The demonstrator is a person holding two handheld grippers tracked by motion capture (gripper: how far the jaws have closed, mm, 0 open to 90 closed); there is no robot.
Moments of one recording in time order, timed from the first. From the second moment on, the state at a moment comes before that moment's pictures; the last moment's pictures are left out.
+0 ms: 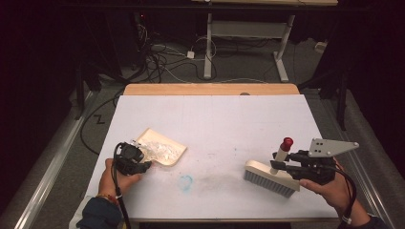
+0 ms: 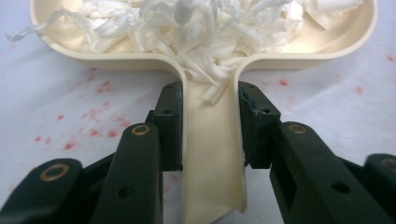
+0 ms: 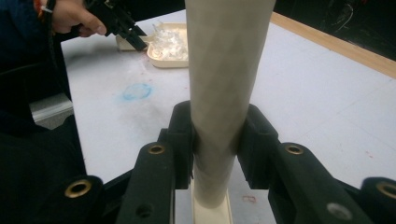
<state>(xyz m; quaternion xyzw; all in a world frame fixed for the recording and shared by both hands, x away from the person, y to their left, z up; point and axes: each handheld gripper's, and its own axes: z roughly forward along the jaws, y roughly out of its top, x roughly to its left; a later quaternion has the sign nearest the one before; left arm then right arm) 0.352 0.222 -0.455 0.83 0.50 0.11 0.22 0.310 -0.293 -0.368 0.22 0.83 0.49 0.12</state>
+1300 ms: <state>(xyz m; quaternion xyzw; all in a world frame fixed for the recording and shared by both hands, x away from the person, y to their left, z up) 0.314 0.205 -0.453 0.83 0.45 0.16 0.29 0.448 -0.277 -0.406 0.40 0.80 0.41 0.18</state>
